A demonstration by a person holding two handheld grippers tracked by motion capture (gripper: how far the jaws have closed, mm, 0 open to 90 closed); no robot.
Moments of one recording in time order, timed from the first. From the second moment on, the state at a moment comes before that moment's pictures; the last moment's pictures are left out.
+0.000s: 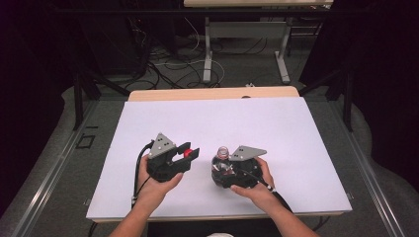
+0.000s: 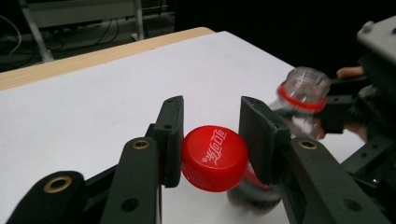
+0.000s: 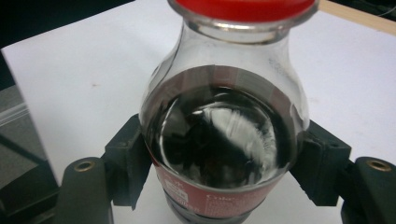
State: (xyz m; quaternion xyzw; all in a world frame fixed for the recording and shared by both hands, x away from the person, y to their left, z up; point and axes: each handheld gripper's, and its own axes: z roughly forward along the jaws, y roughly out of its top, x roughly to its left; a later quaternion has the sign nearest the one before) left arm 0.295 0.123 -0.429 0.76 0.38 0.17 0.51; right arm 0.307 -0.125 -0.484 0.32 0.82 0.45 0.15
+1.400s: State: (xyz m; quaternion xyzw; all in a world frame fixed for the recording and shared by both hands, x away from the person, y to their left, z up) left arm 0.308 0.156 -0.446 0.73 0.43 0.18 0.50; right arm 0.445 -0.122 -0.498 0.42 0.77 0.43 0.22
